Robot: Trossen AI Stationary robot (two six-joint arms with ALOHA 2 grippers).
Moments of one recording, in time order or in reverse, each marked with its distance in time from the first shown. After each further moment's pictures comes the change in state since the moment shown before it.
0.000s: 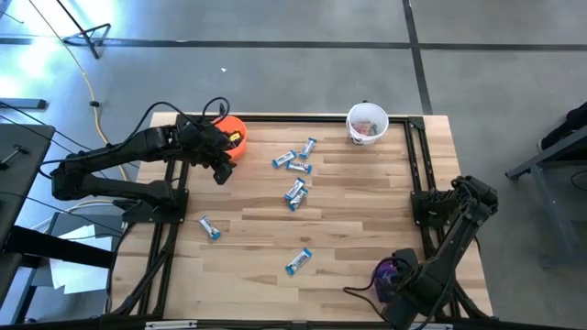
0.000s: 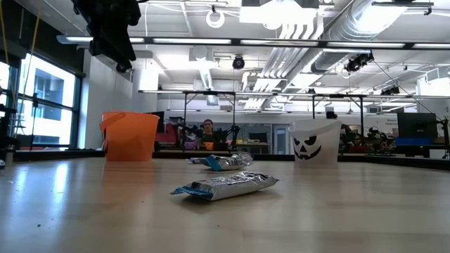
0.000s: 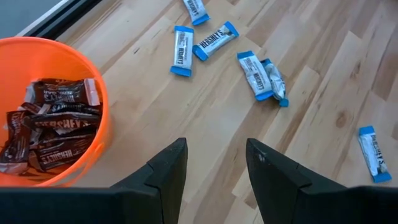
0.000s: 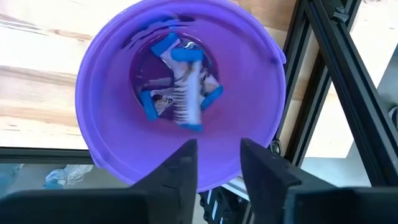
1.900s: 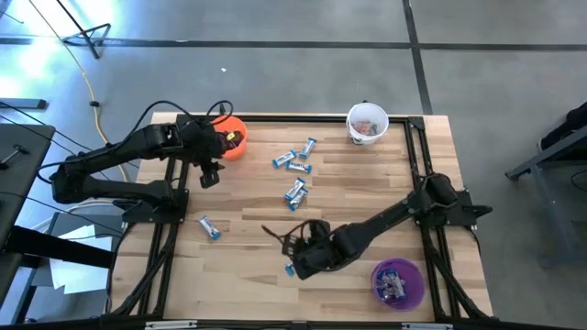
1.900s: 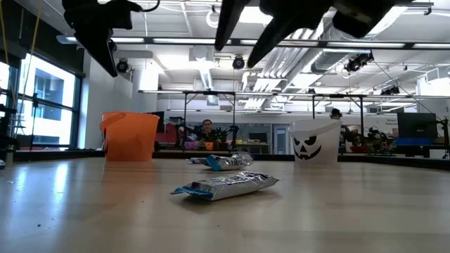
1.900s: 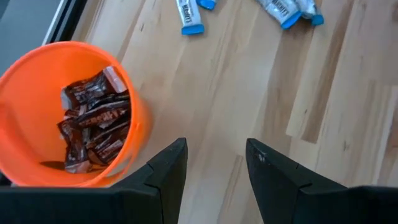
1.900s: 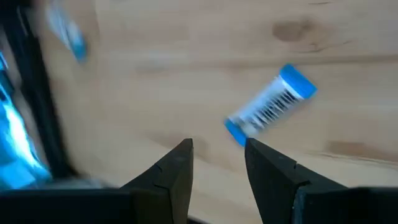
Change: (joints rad) left arm 0.067 0.000 0.000 -0.156 -0.001 0.425; right arm -0.457 0.193 0.002 0.778 0.452 -0.255
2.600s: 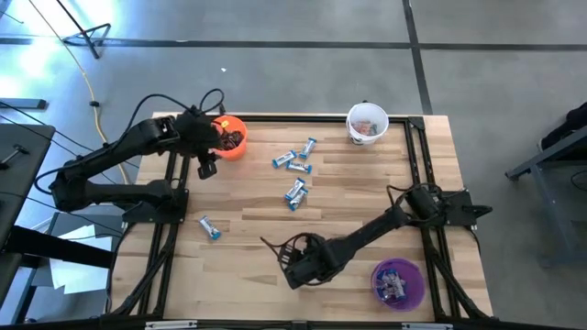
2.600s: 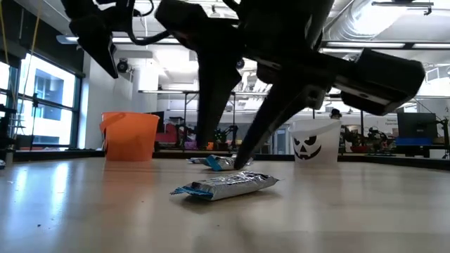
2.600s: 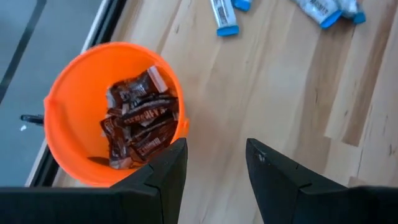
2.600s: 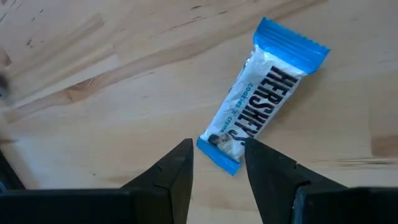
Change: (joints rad) left arm 0.157 -0.011 0.000 0.016 0.002 0.154; right arm 0.004 0.201 0.000 0.129 -0.031 0.258
